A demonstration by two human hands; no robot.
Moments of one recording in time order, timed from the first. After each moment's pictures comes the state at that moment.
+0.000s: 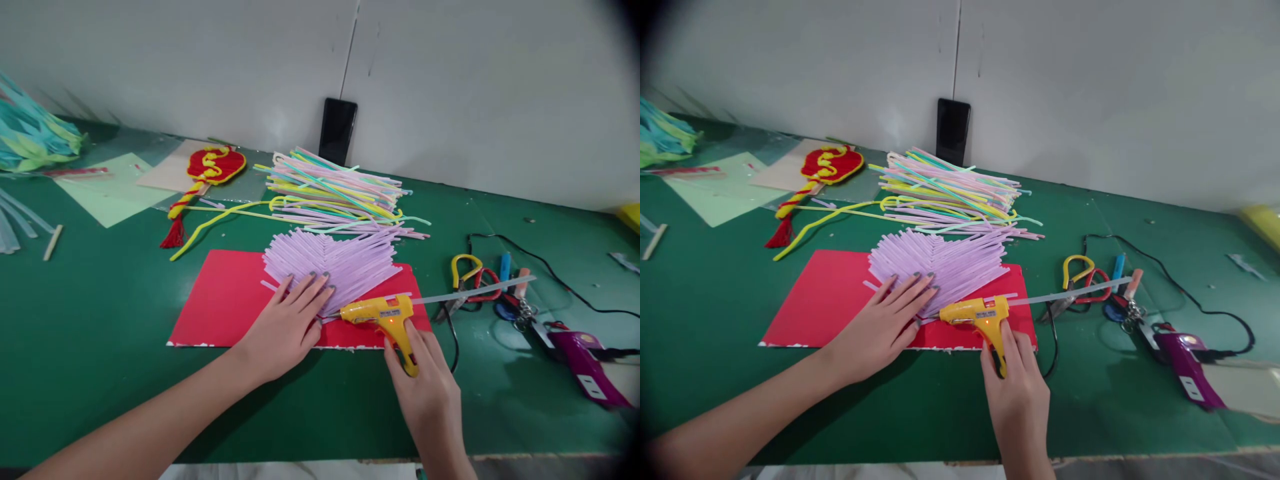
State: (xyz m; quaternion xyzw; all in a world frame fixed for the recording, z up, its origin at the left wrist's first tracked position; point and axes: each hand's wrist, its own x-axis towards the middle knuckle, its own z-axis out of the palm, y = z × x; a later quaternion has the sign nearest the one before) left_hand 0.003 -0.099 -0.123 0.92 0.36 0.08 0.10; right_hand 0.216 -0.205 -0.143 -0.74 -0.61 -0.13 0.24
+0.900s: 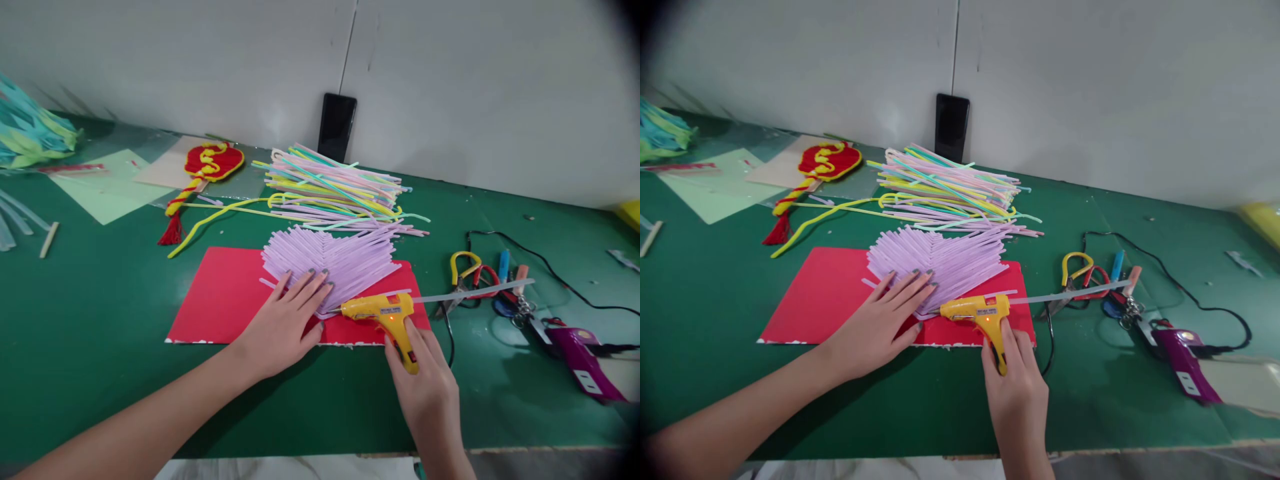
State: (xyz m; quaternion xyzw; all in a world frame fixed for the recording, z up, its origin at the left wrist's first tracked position) left_hand 0.004 -0.099 -0.122 0.92 0.36 0.08 0.10; right_hand 0.218 -0.207 -0.144 -0.73 -0.62 -0.14 0.25
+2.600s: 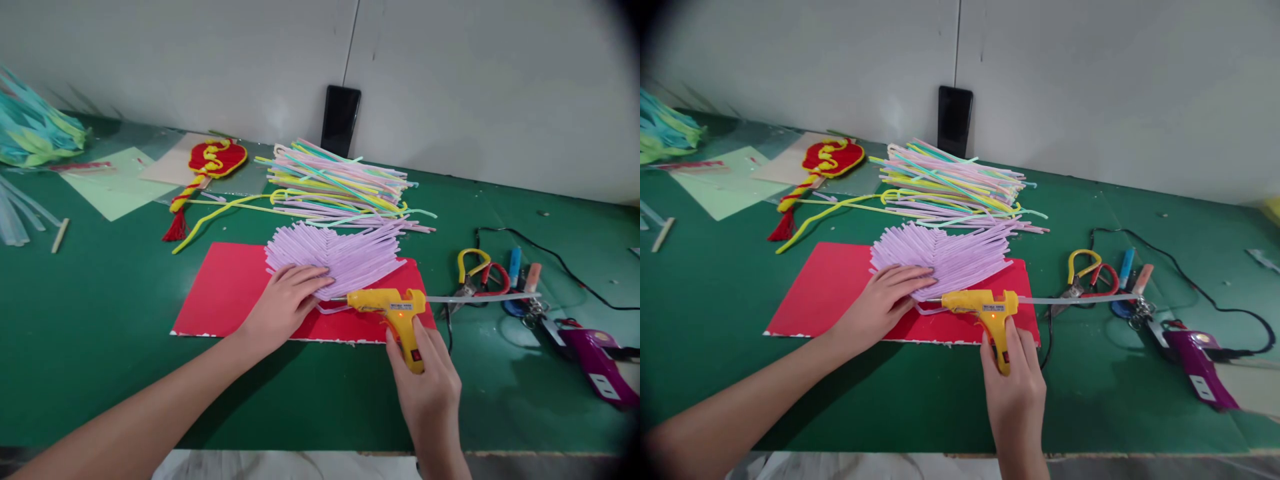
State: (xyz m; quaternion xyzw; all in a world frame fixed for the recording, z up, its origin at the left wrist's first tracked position) left_hand 0.006 -0.079 -0.121 0.87 0.40 0.18 0.22; right_hand 0.214 -0.205 -0.146 -0.71 -0.61 -0.13 0.31
